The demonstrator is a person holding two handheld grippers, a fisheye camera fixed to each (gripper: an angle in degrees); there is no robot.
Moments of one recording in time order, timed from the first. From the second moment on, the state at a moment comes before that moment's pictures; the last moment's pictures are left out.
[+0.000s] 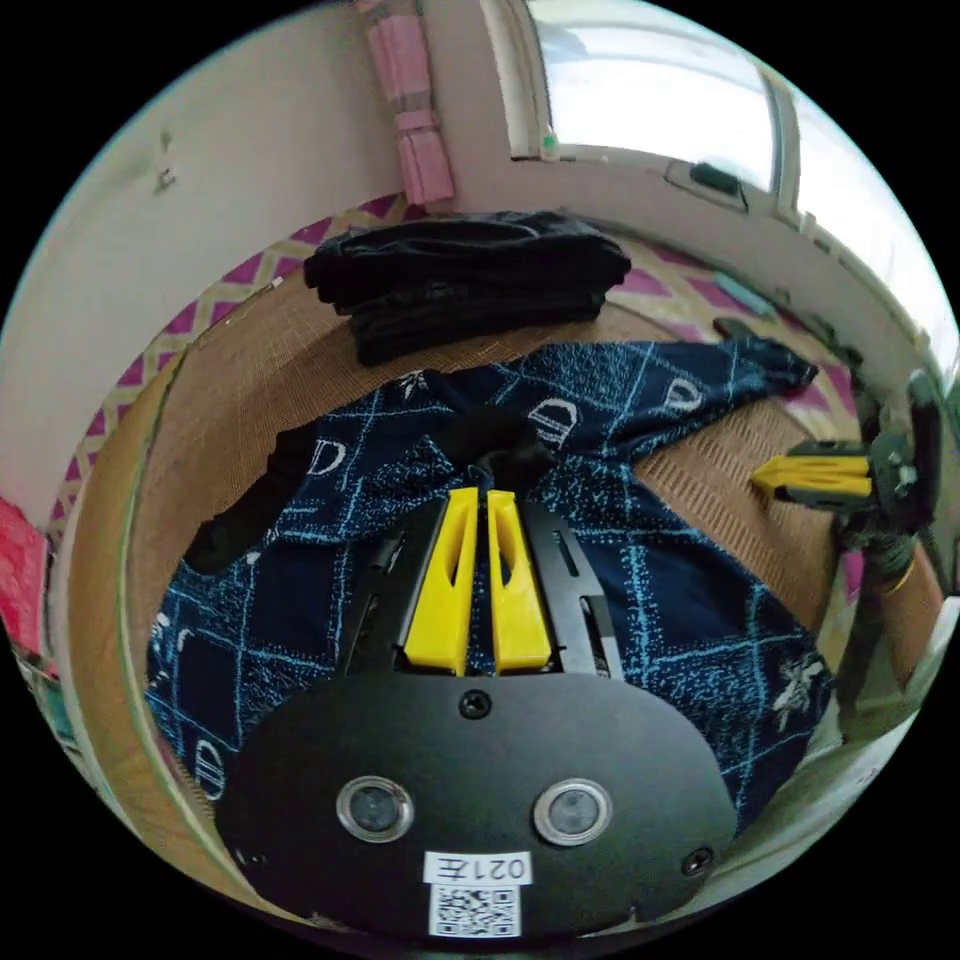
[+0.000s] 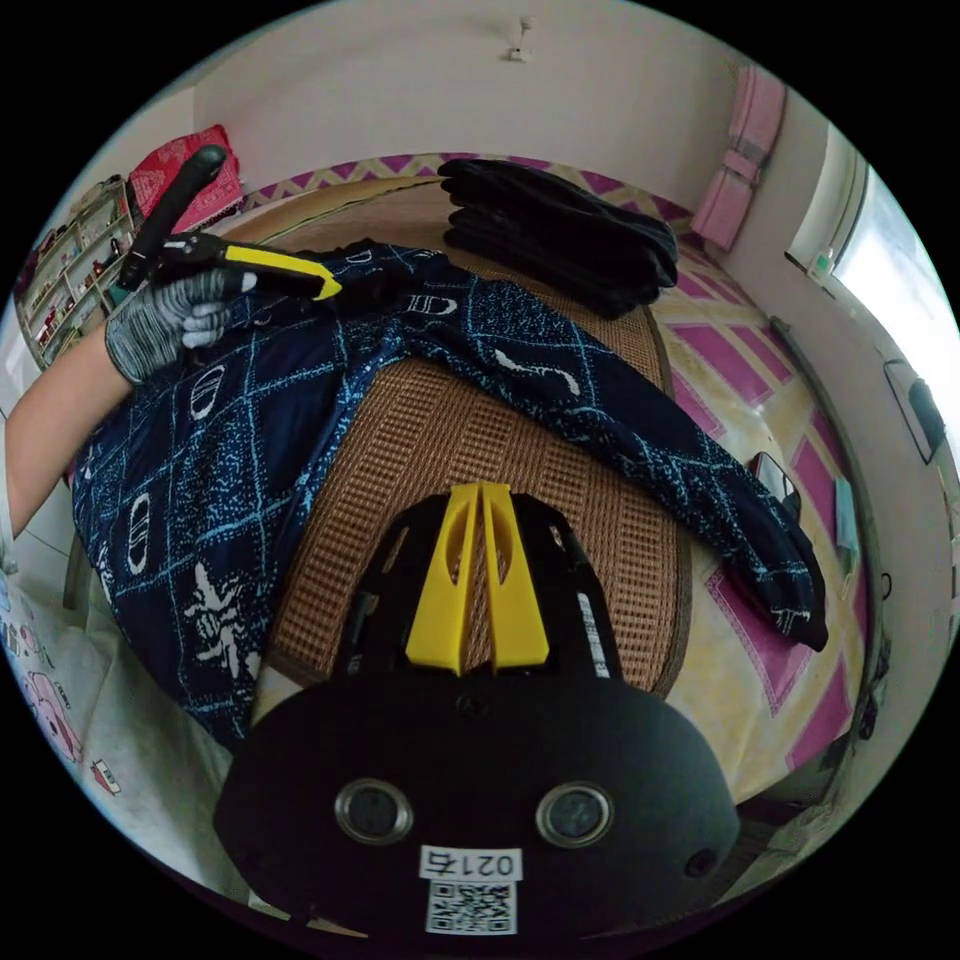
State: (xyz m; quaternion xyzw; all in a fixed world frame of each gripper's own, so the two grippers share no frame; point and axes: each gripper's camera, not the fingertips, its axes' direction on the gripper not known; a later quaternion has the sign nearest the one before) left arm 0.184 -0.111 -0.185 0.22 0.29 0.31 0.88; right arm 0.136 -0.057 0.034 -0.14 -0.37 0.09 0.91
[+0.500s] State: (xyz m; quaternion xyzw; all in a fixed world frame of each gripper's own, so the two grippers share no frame) left arm -0.462 -0.019 -0.169 0.40 0.32 -0.06 0.86; right arm 0.115 -0.040 0.023 -0.14 -0.39 0.10 0.91
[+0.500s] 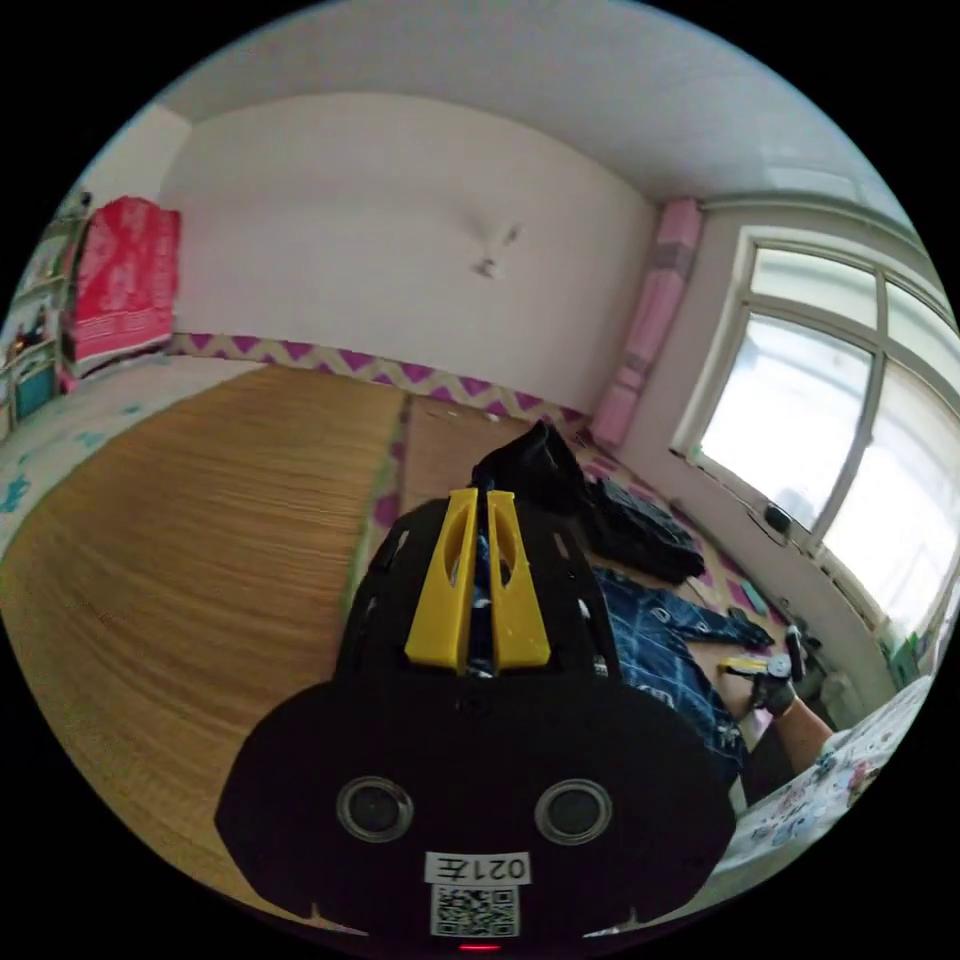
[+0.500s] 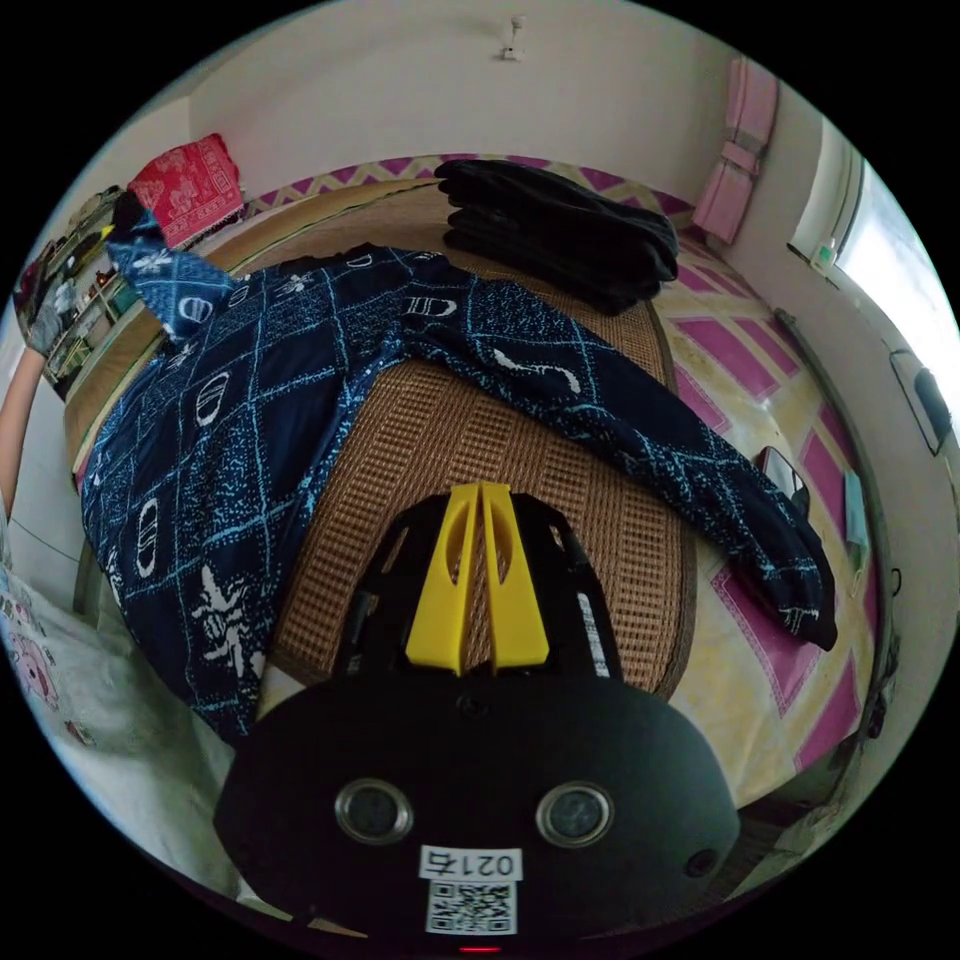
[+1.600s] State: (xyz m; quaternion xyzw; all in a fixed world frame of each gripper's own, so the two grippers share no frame) left arm -0.957 0.256 0.144 0.23 0.33 -0.38 0.83; right arm 0.121 -0.016 0.038 -0.15 -0.40 0.12 0.90
